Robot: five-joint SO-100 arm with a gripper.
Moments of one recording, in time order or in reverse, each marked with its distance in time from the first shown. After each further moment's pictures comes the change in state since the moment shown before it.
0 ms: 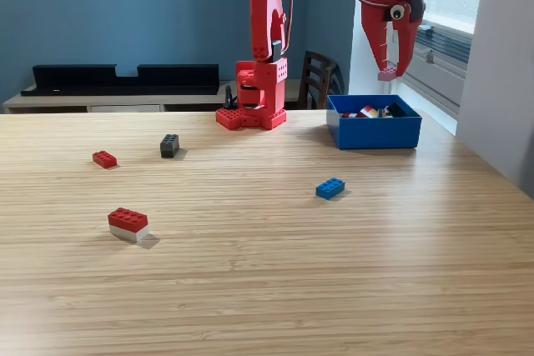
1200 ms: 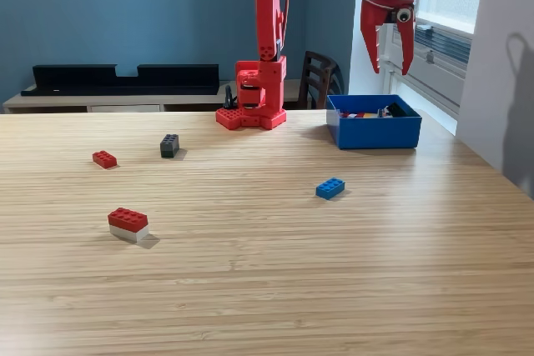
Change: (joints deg) arm -10.6 0.0 3.2 1.1 -8.3
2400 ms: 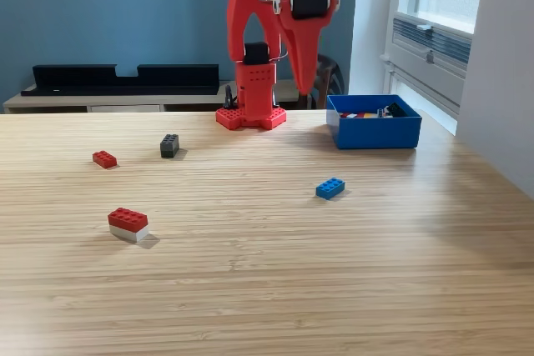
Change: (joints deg) arm 63.8 0.0 -7.6 -8.9 -7.2
